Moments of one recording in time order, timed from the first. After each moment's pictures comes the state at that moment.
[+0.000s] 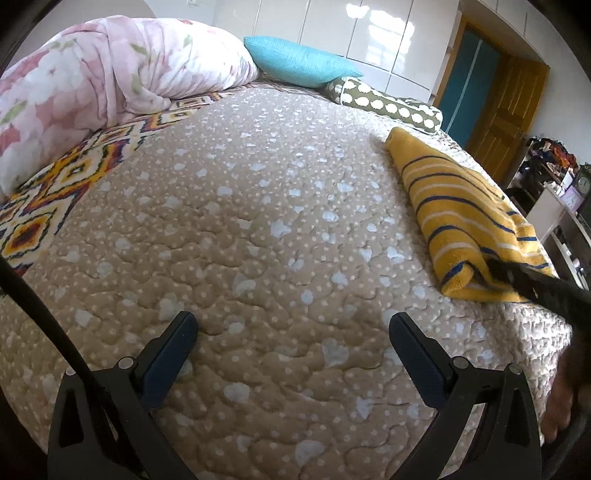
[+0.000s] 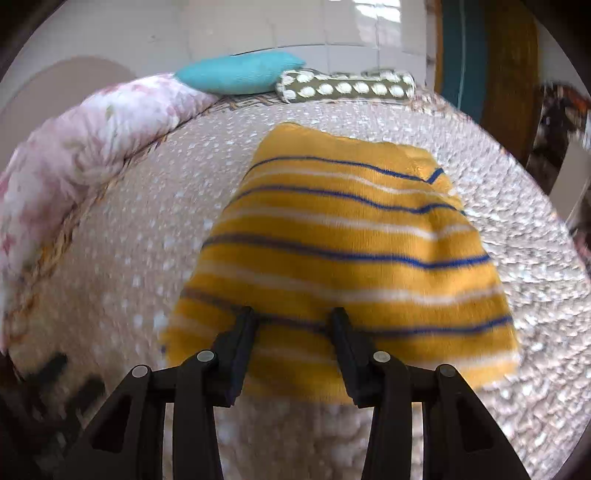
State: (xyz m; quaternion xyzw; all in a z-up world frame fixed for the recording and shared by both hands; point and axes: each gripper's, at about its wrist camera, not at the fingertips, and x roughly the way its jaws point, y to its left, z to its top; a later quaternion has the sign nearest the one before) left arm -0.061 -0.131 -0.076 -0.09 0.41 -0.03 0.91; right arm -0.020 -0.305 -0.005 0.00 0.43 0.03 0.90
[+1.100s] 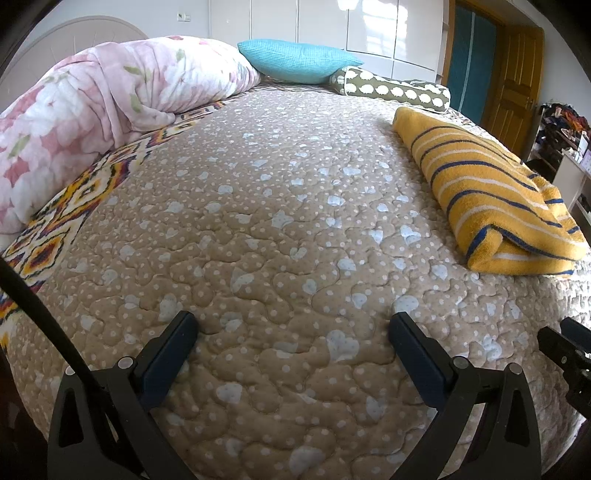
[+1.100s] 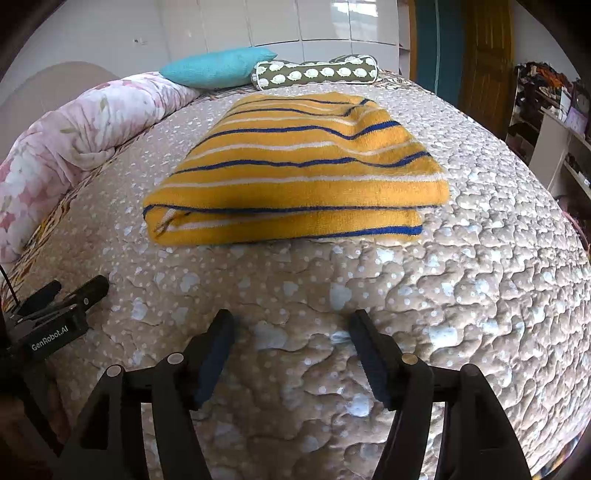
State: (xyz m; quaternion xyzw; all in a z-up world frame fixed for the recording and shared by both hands) left arm -0.060 -0.151 -0.087 -0.02 0.41 0.01 0.91; right arm -0.097 -0.335 -0.031 0.04 0.43 0.00 0.90
